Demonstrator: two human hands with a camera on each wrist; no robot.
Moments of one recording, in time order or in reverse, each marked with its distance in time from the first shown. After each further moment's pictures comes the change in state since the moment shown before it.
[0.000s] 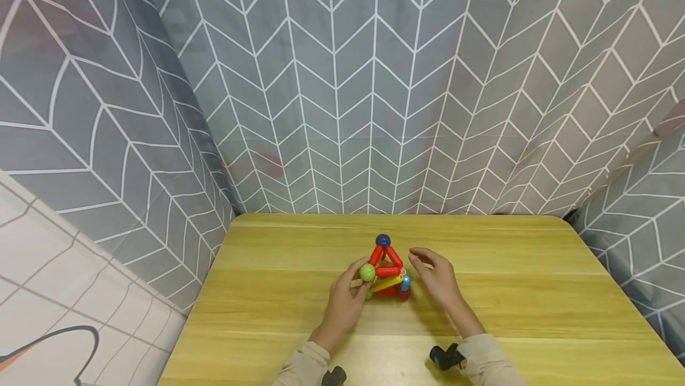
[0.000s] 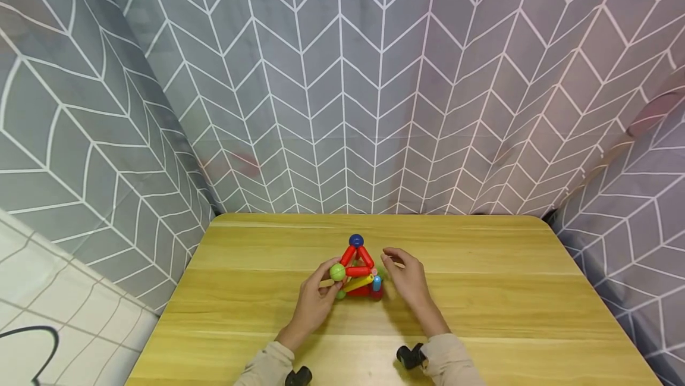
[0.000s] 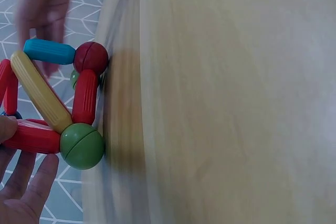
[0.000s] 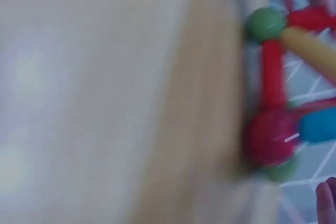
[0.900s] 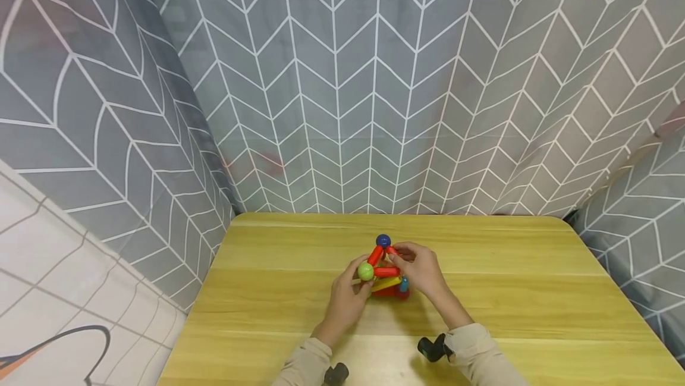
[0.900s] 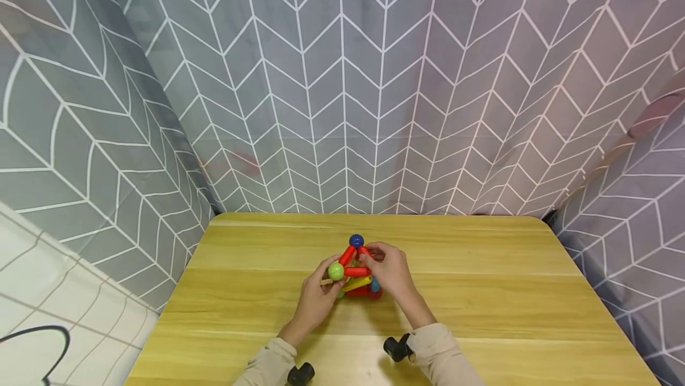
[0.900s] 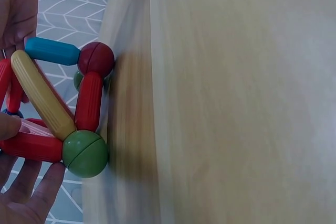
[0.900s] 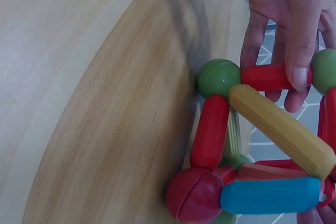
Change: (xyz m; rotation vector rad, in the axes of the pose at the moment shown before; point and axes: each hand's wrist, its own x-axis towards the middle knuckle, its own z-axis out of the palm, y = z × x) left_hand 0.006 0.000 0.002 0.022 -0.001 -0.055; right_hand 0.007 -0.052 0.015 -0.073 -0.076 -0.024
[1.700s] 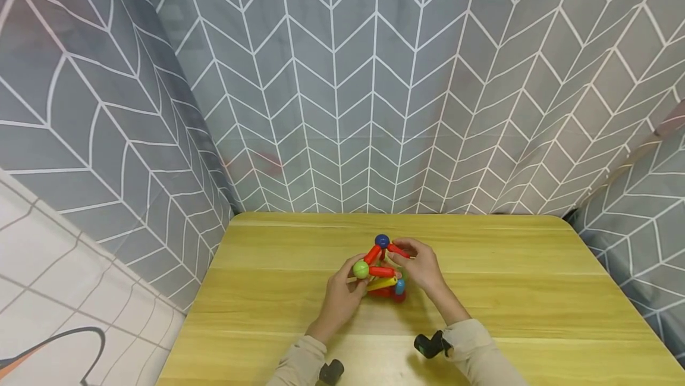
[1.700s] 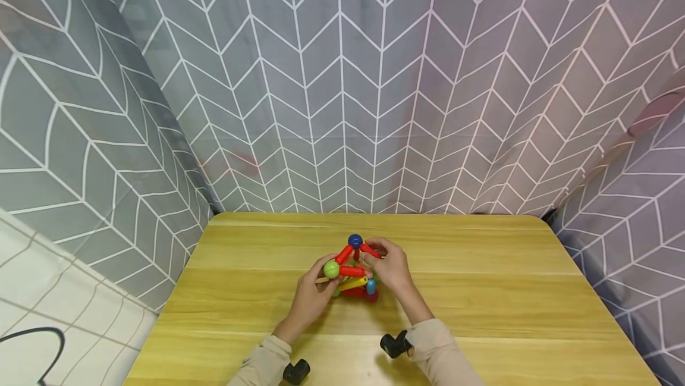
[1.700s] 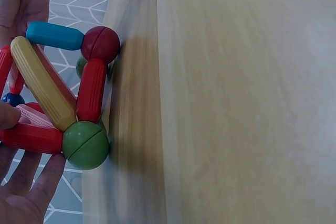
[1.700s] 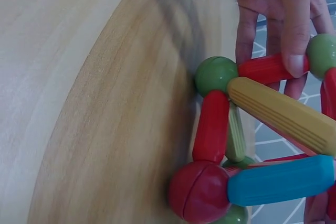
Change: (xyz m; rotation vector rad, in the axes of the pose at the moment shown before) left_hand 0.005 -0.007 -0.008 0.003 -0.005 0.021; right_hand 0.005 0.007 0.000 0.099 0.022 0.079
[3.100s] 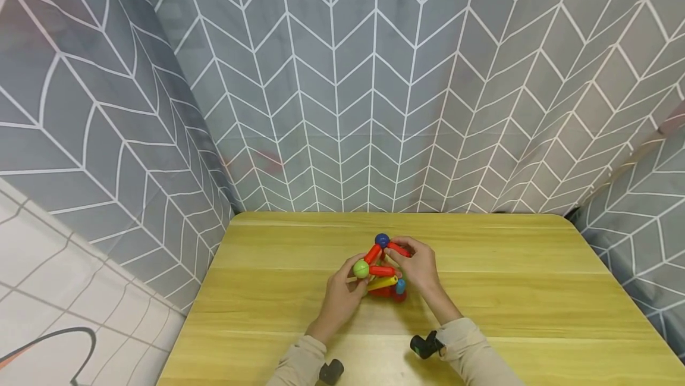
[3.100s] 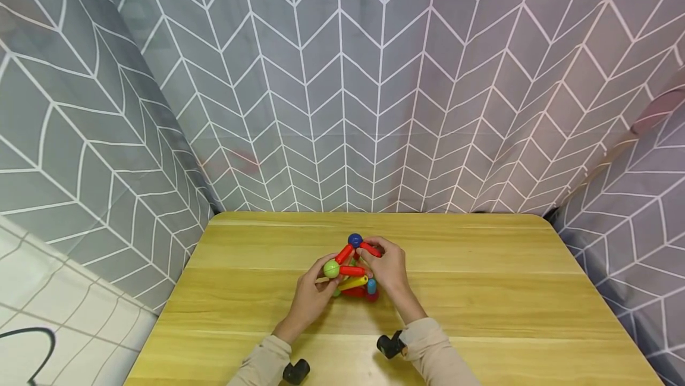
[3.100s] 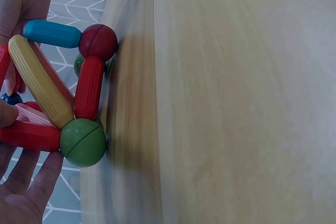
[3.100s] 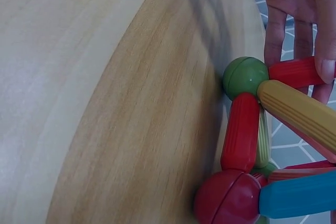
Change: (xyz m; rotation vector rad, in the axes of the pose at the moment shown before) left_hand -0.002 -0.003 0.000 -0.015 0.000 0.030; right_hand 0.003 0.005 0.014 0.011 0.123 -0.034
